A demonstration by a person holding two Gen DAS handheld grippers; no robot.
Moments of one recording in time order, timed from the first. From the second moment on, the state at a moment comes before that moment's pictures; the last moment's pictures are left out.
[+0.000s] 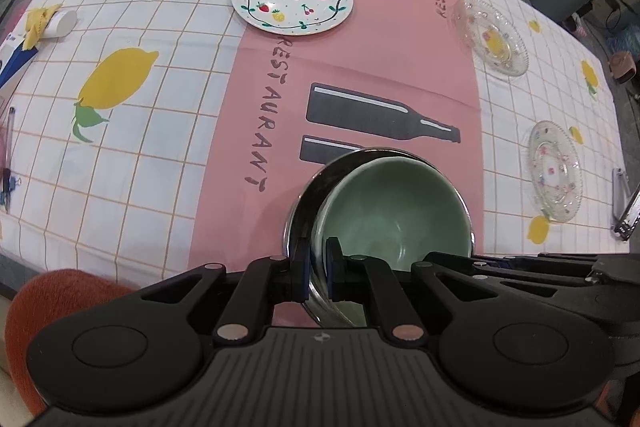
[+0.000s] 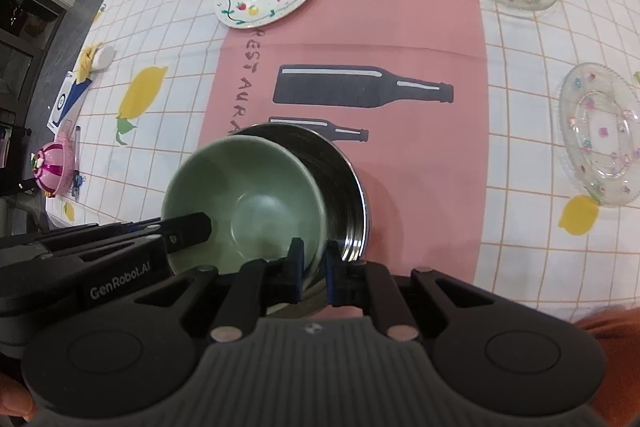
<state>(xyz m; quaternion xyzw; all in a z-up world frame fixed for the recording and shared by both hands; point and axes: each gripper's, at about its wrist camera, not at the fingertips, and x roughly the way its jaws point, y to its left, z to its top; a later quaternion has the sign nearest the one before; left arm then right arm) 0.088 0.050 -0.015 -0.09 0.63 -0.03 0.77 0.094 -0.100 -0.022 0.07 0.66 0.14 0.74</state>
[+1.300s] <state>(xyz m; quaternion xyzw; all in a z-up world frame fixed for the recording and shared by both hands) 0.096 0.051 0.007 -0.06 0.61 -0.07 0.79 0.102 -0.096 -0.005 0.03 0.63 0.15 0.76</state>
